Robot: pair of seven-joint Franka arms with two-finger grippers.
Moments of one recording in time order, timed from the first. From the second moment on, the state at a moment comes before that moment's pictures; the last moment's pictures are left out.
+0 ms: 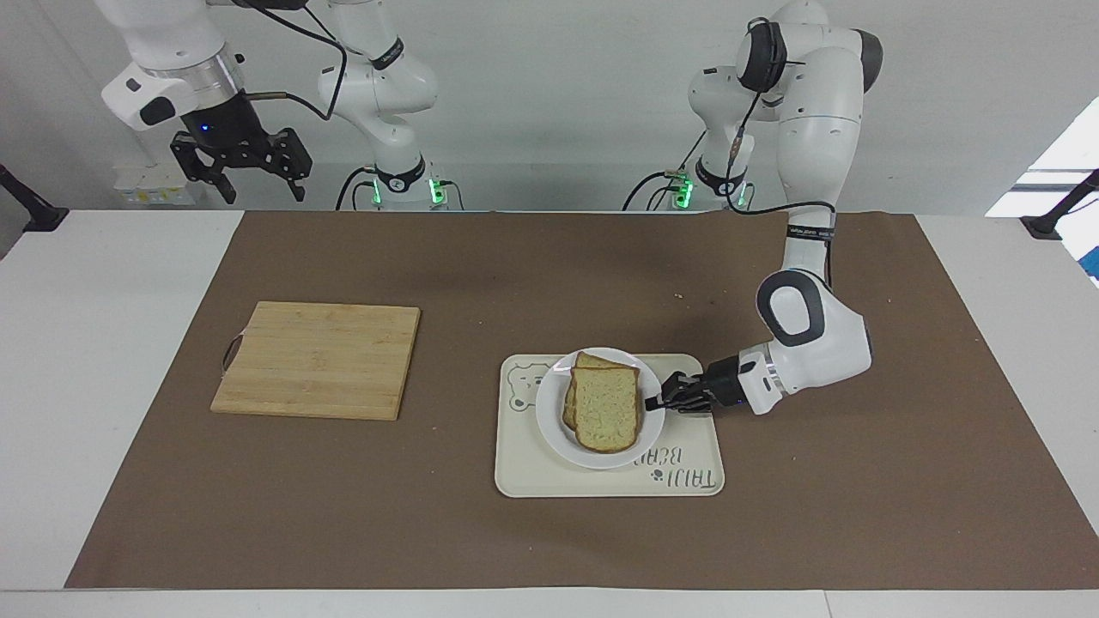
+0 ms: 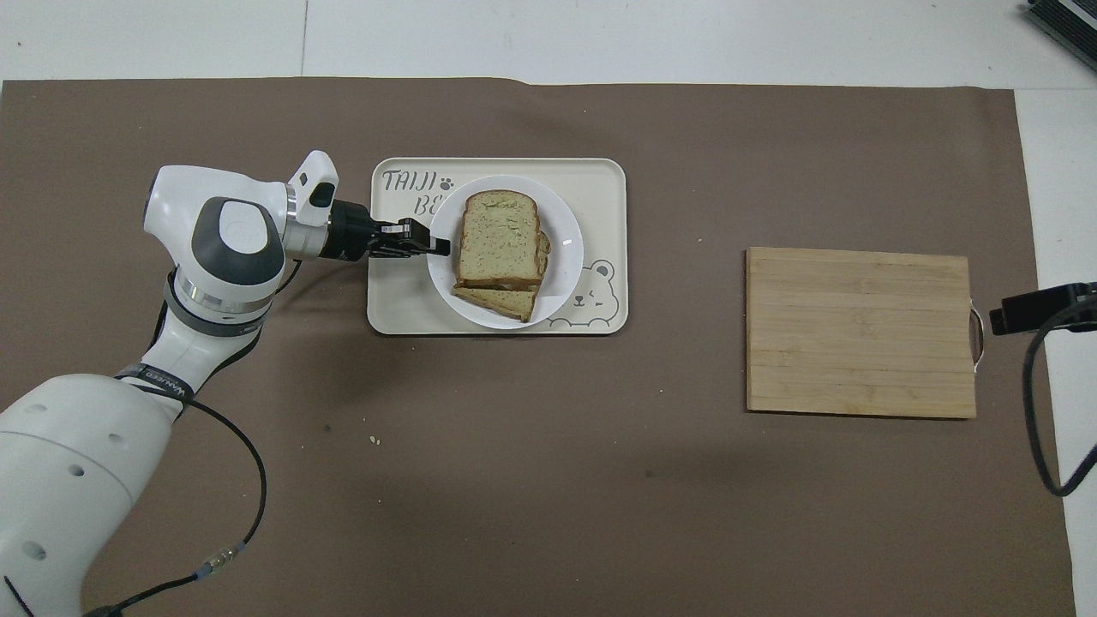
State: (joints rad) left arm -0.15 0.59 -0.06 -1.68 -1.08 2.08 0.50; right arm 0.10 -0.08 -0.14 -1.57 -0.02 1.47 -0.08
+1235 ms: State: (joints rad) left arm -0.13 0.18 0.08 -1.62 -0.13 1.92 0.26; right arm 0.10 -0.08 -0.14 -1.57 -0.02 1.47 -0.08
